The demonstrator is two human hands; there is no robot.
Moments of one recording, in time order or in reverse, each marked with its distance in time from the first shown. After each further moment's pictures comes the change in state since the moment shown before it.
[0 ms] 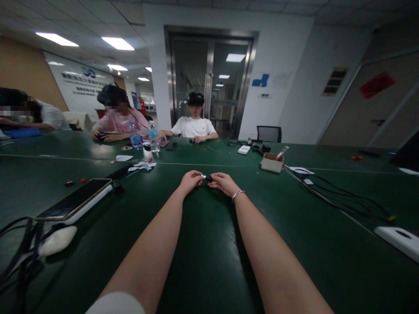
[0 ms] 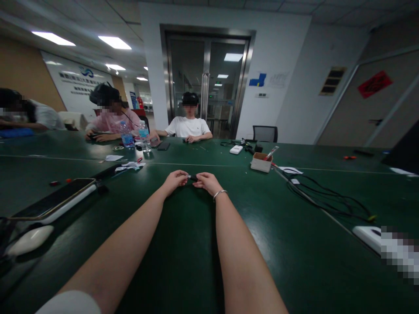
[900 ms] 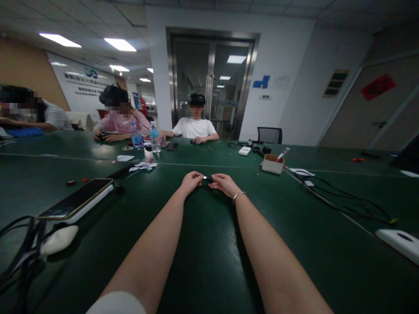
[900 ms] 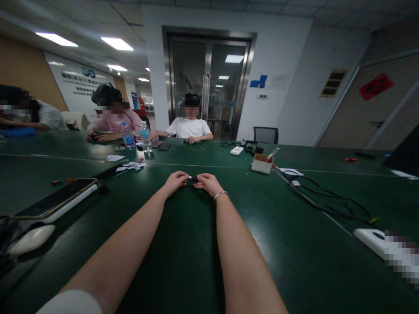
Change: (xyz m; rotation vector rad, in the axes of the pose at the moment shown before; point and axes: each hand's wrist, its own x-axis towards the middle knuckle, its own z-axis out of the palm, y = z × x) left_hand 0.003 -0.003 0.000 0.002 0.063 0.001; right_hand 0.001 0.000 0.000 0.008 0.012 0.010
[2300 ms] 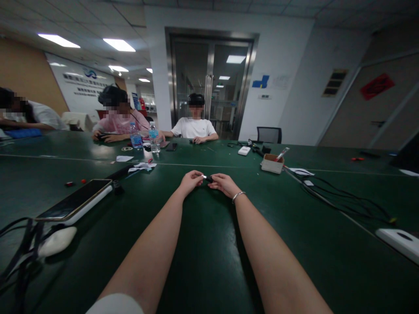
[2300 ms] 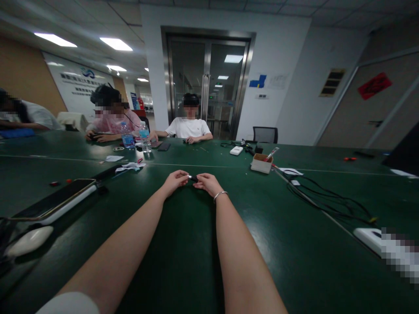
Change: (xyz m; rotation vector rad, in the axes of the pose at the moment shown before) left_hand 0.004 -0.006 -0.004 -0.022 -0.083 0.074; right_hand -0.002 -0.001 0.000 0.003 -0.007 -0.007
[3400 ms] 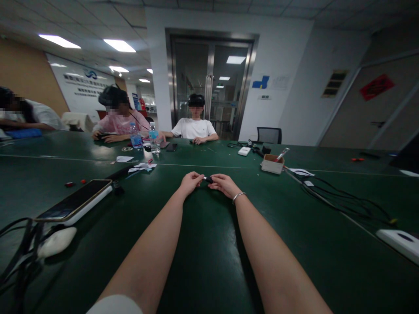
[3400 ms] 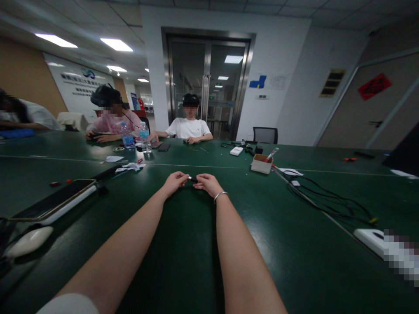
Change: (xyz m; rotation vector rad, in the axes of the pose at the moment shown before) left_hand 0.001 0.000 0.001 0.091 0.037 -0.008; right_hand 0.001 0.001 -0.001 0.004 -0.013 -0.006
